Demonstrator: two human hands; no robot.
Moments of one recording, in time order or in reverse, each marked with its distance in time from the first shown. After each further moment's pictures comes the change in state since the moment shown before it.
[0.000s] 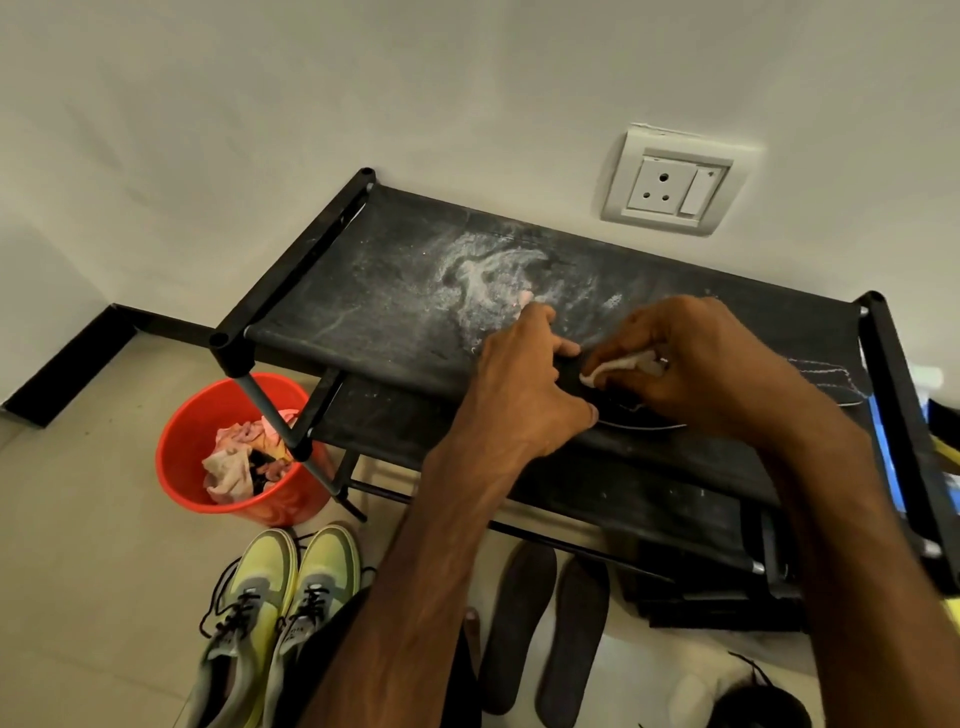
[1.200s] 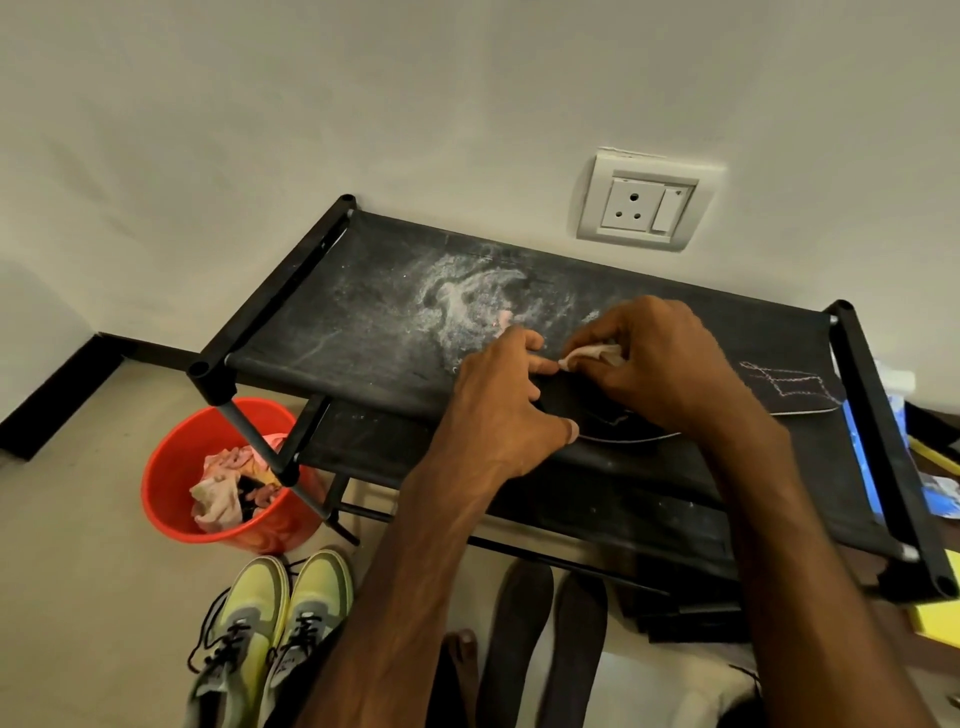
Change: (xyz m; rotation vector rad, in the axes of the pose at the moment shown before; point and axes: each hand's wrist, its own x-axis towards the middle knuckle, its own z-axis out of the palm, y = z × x) left_hand -0.002 0.001 -0.004 0.004 -0.005 0.005; right_hand 0.022 0.012 0.018 -0.053 0.212 0.100
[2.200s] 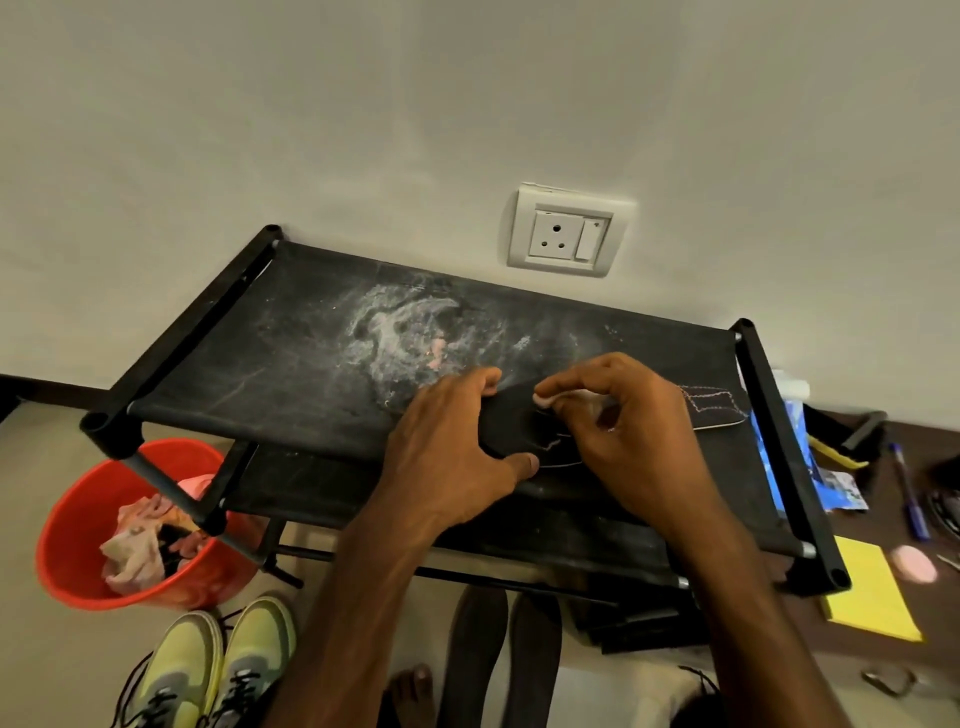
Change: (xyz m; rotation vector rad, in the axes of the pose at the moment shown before) left_hand -0.003 0.004 0.011 0.179 -0.004 0.055; right_hand -0.059 0.006 -0.002 0.212 0.286 0.099
